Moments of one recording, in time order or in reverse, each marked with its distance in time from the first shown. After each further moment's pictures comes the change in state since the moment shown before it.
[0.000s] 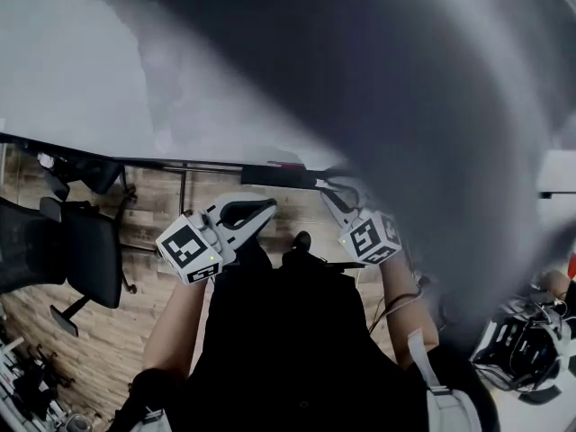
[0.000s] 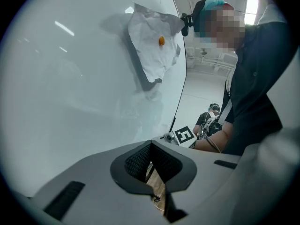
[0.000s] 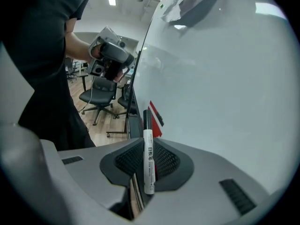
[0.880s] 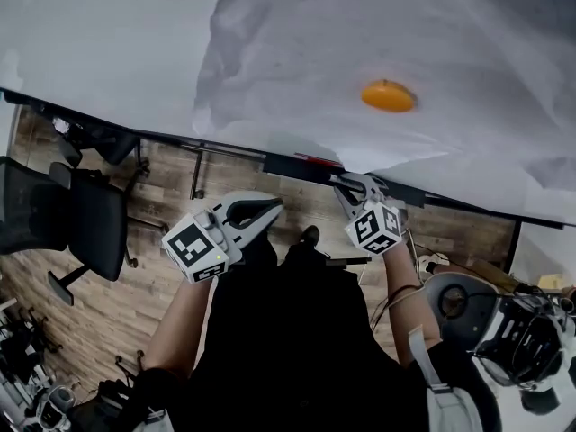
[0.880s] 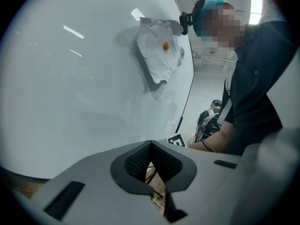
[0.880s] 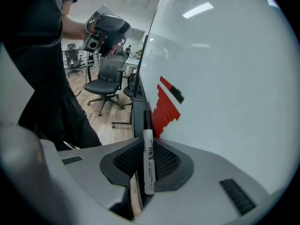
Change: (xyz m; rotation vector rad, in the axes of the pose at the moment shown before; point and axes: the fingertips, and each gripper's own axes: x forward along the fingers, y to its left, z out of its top) left arm -0.052 -0.039 -0.024 -0.017 -0.009 0.081; right arm 0.019 0.054 -0.033 -0.048 0.113 0.034
